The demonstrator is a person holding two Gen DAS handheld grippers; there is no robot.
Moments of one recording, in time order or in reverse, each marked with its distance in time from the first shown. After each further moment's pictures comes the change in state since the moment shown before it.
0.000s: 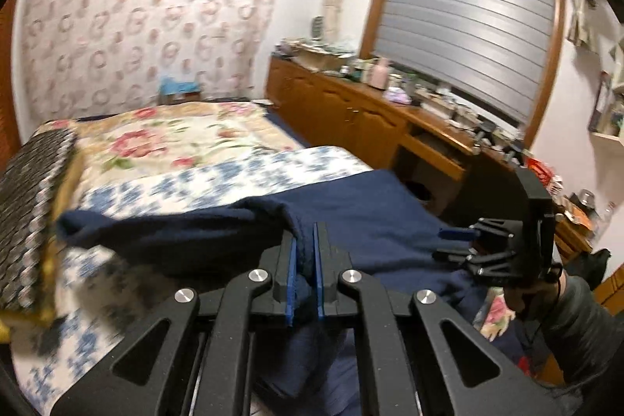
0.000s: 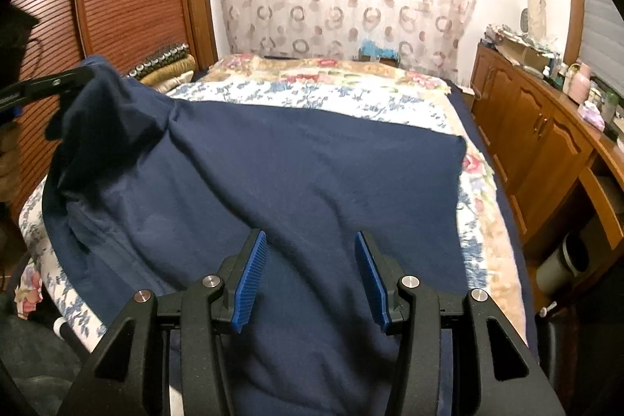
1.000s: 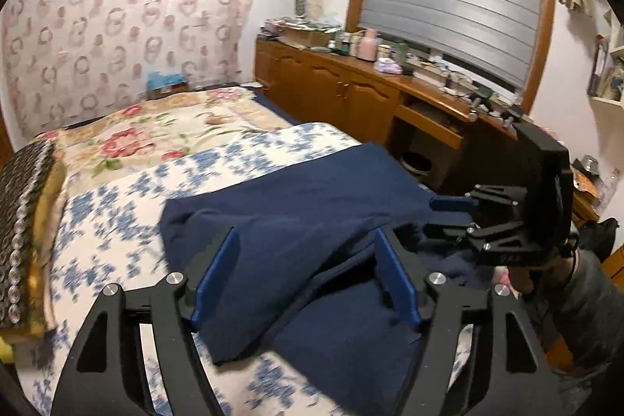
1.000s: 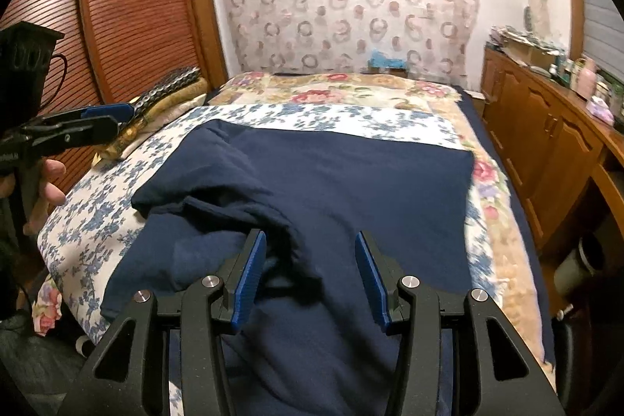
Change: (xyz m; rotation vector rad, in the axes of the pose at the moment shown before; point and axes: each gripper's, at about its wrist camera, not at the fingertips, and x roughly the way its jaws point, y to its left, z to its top) left arm 0.015 -0.021 -0.009 0.071 0.086 0.036; right arm 0.010 0.002 0.001 0.036 -0.041 0.072
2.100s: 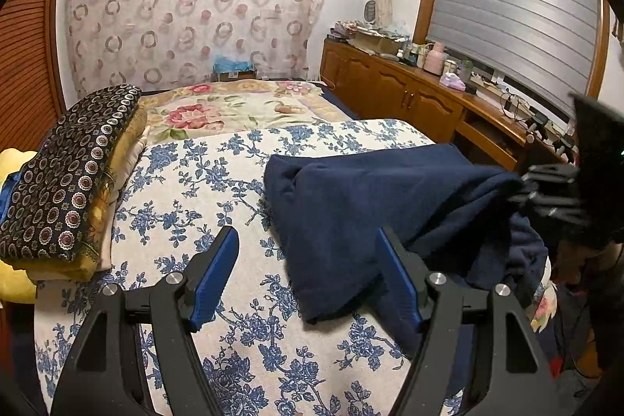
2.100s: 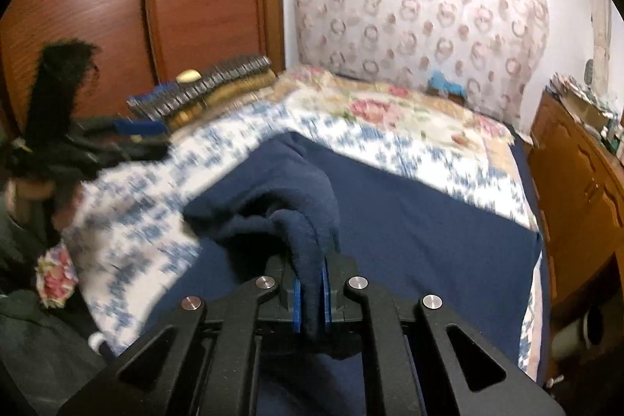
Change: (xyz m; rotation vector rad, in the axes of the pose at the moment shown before) left arm -0.022 0.060 -0.041 -0.142 -0.023 0.180; right arm -0.001 0.047 0.044 -0.209 -0.019 0.126
